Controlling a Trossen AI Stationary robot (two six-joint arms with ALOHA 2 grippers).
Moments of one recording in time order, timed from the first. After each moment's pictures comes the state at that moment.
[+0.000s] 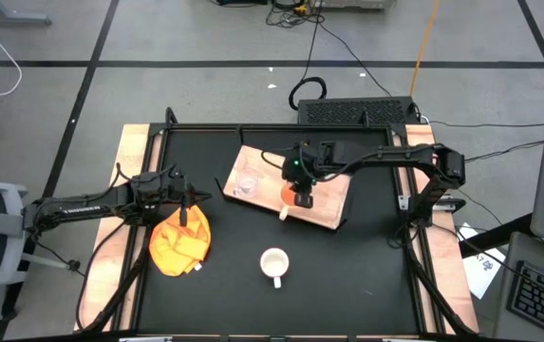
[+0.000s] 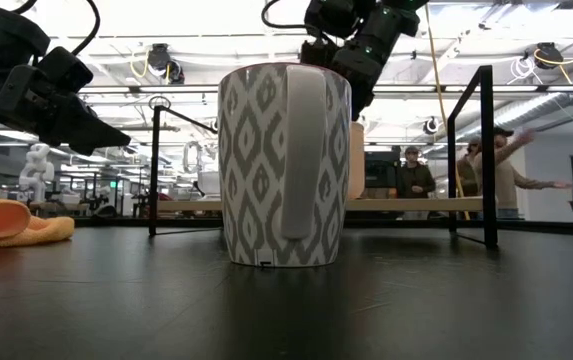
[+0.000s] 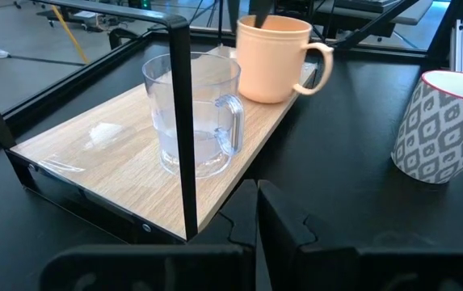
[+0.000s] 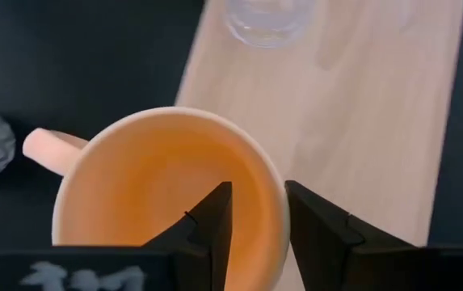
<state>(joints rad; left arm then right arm) 0.24 0.26 0.04 -0.06 0.13 -0.02 -0.20 1.70 1.33 -0.69 -0.08 -0.12</state>
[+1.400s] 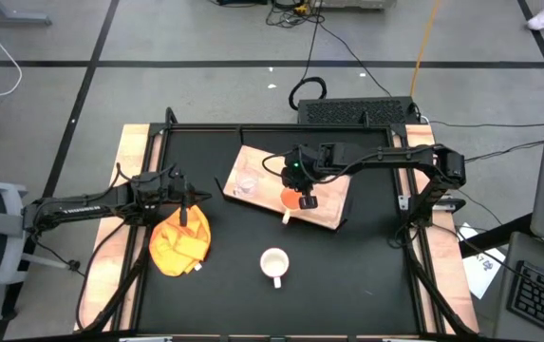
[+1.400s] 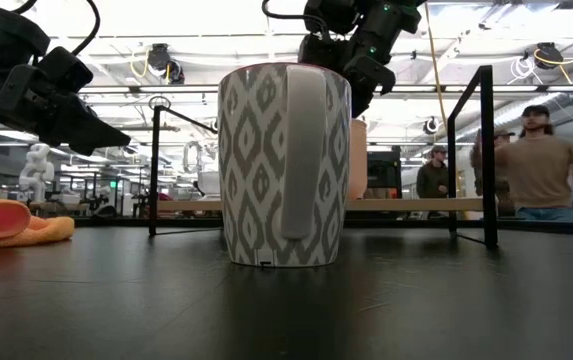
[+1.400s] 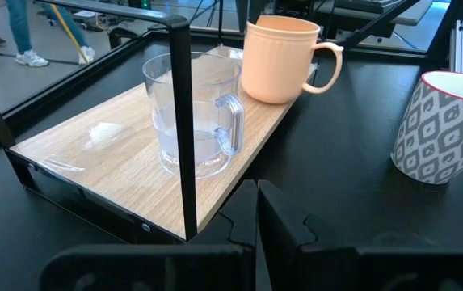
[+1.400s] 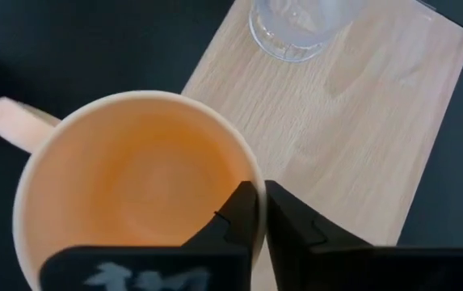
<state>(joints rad) 0.24 0.26 0.04 -0.06 0.13 -0.03 -0.18 1.70 1.33 -0.68 -0.05 -0.36</state>
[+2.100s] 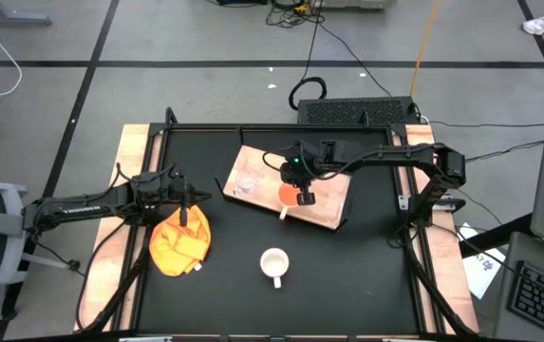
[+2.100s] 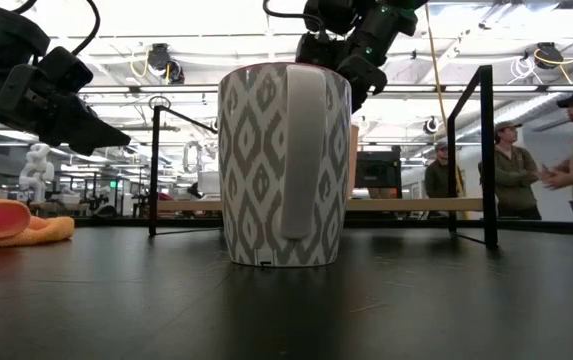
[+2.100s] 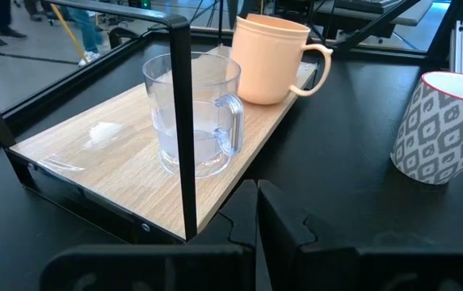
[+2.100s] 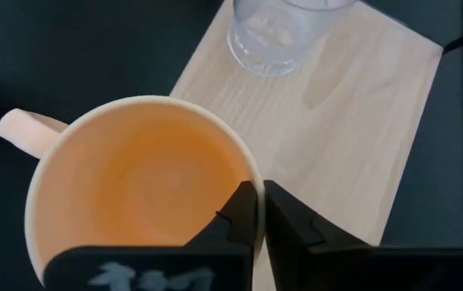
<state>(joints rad) 0.24 0.26 0.04 -0.06 0.13 -0.03 -0.21 1.70 1.33 -0.64 -0.05 -0.36</state>
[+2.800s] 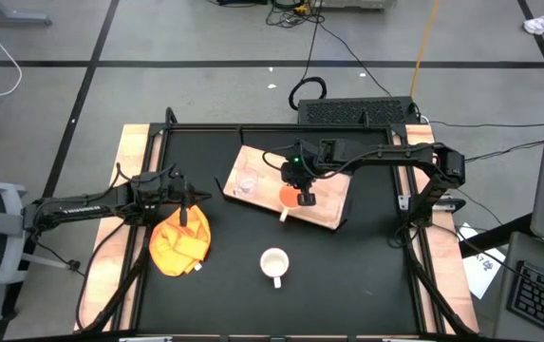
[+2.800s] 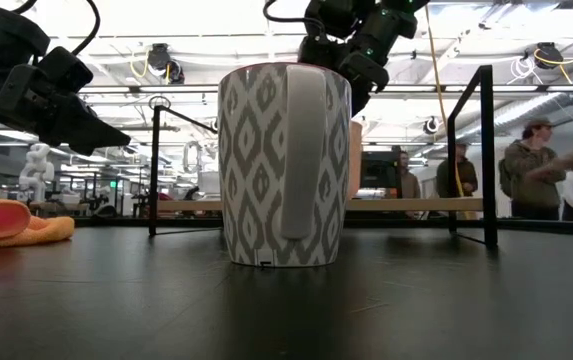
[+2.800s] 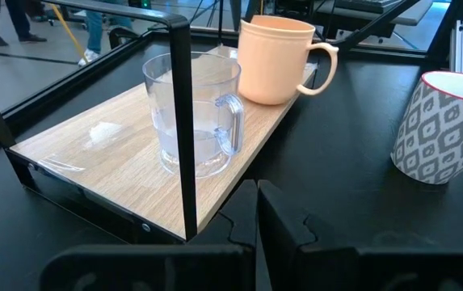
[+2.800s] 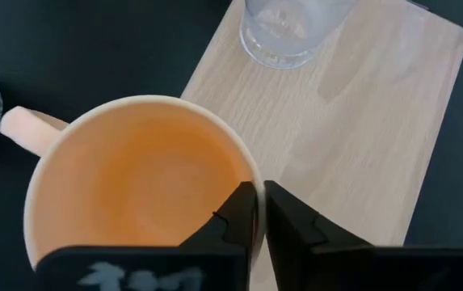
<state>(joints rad) 0.24 0.26 0.04 -0.06 0.13 -0.03 -0.22 1.70 1.33 -0.65 -0.11 -0.33</state>
